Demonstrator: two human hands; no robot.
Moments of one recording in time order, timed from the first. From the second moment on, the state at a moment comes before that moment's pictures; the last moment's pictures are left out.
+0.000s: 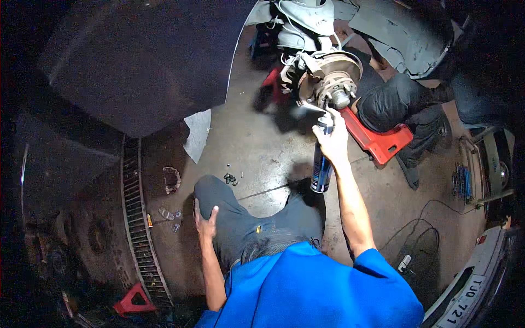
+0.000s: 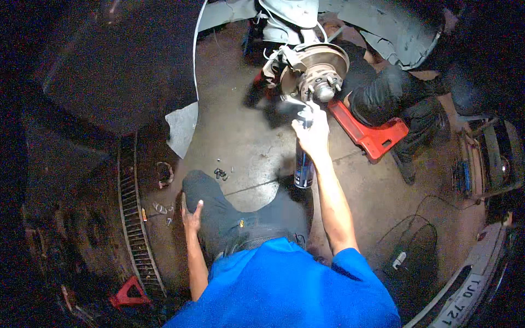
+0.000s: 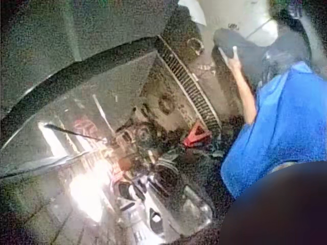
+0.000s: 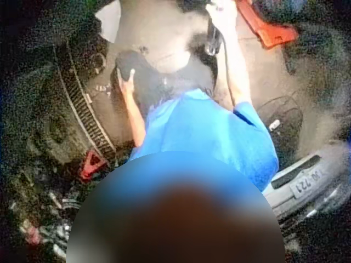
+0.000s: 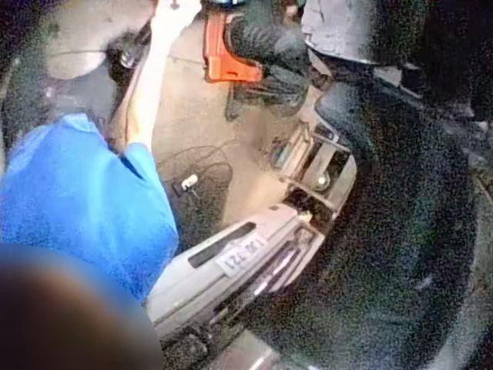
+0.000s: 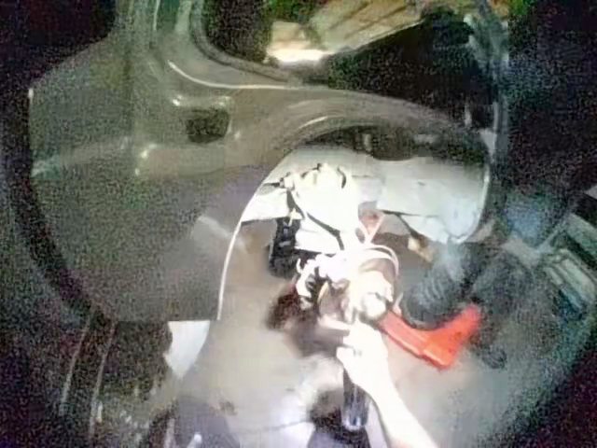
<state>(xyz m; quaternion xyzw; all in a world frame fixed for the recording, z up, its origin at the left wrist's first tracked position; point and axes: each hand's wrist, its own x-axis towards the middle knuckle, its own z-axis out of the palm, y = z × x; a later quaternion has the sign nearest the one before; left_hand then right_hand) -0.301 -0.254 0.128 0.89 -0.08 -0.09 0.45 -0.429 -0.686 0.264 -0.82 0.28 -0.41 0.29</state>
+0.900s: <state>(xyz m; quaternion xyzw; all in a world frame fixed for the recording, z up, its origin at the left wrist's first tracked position) -0.301 -0.253 0.126 0.88 -0.08 -0.11 0.45 -0.343 -0.700 0.293 -0.82 0.26 -0.46 0.21</state>
